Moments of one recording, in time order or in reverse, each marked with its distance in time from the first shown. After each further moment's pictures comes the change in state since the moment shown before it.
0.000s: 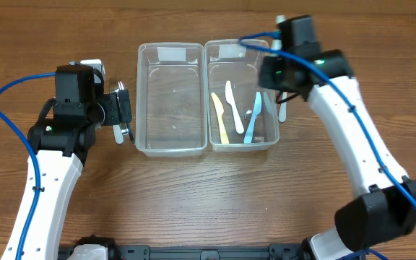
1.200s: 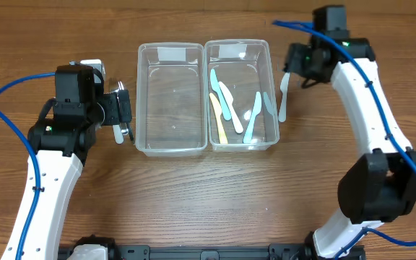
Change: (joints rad) left arm 0.000 0.000 0.000 0.000 0.000 0.000; right arm -0.255 0.138 0.042 0.064 -0.018 -0.060
